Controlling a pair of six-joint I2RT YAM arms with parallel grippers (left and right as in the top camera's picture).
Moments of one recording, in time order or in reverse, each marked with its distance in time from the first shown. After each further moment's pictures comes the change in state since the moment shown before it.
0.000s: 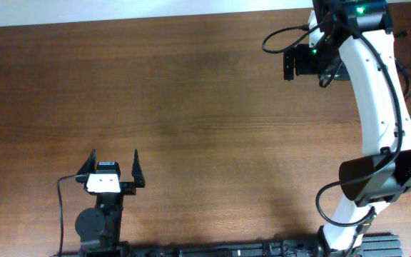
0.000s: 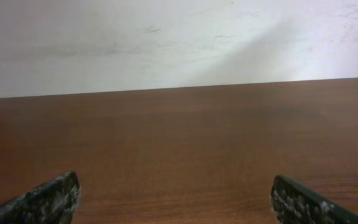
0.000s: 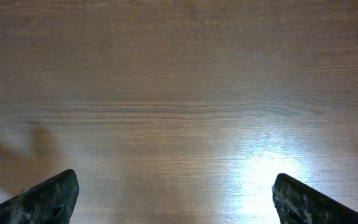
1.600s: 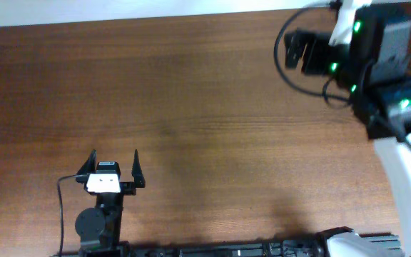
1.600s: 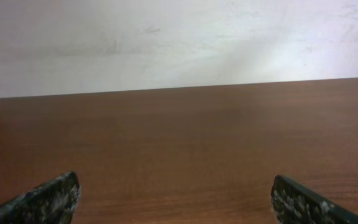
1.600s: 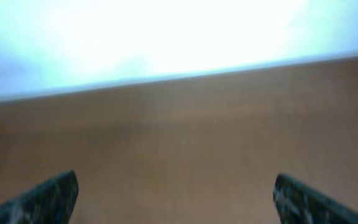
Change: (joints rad) left arm 0.000 0.000 0.000 0.000 0.000 0.000; right arm 0.068 -0.627 -0.586 0.815 -0.048 0.118
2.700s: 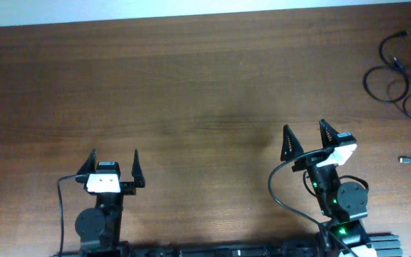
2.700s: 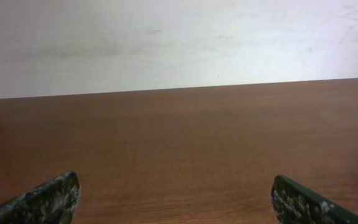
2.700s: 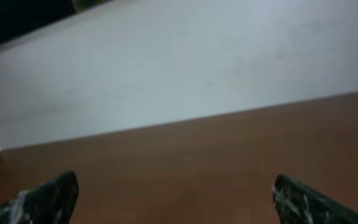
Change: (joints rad) left arm 0.000 -0.002 0.000 0.000 0.000 0.000; right arm 0.000 -0.861 -1.518 1.229 0.019 0.011
